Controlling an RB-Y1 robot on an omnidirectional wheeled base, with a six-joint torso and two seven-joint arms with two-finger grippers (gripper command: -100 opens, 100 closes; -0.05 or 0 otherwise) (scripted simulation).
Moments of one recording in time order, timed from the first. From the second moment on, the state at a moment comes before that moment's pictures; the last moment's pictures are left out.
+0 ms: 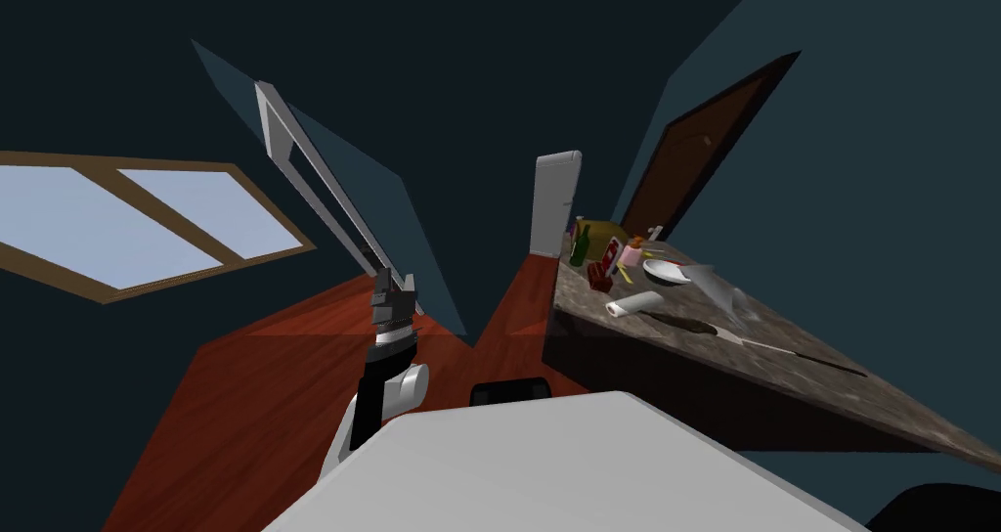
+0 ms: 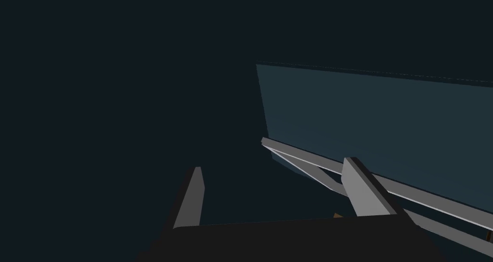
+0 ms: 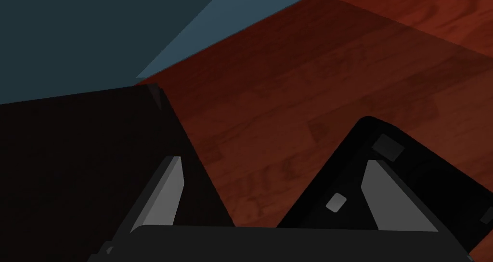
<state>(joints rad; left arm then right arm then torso) 0.47 -0.03 0.04 -2.22 0.00 -0.50 -0.01 0.99 -1.48 0.47 -0.90 0.67 -0.61 0.41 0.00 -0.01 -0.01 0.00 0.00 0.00</state>
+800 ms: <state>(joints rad) 0.47 -0.03 0.04 -2.22 0.00 -0.50 -0.01 0.90 -1.66 0.52 -0.82 0.65 -0.64 0.42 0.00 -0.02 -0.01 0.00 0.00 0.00</state>
